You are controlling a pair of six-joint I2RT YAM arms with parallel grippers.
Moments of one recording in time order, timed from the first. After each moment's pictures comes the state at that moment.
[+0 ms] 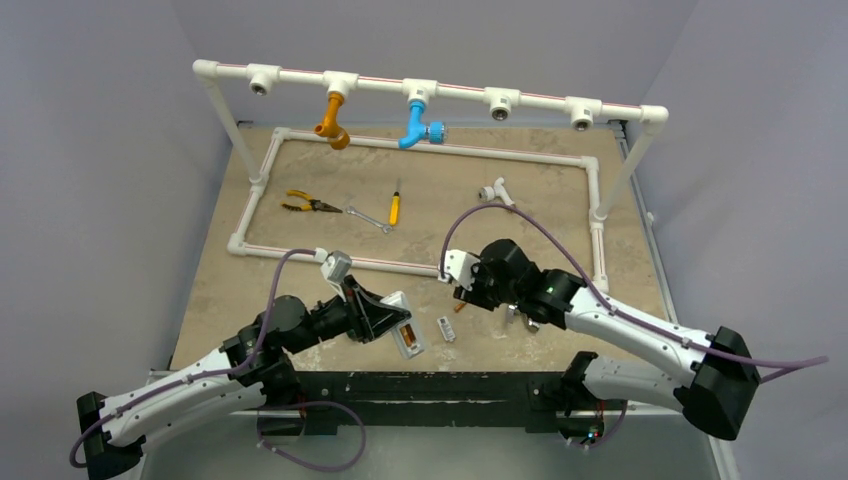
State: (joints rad) left arm -1.04 0.42 0.35 0.05 0.06 -0.72; right arm 0.92 1.08 0.73 -0.36 0.14 -0.37
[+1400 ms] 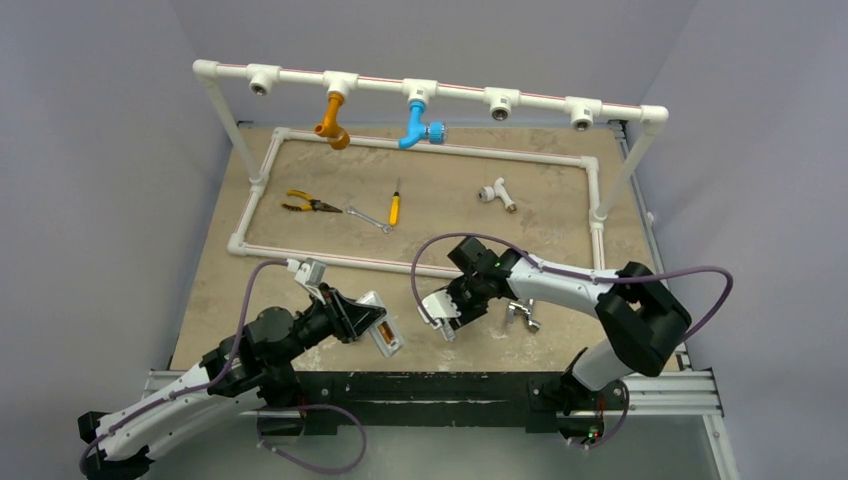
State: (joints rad) left arm -1.04 0.19 0.33 -0.28 -0.17 -0.81; right arm 0.83 1.51 0.82 -0.51 -0.36 -1.24
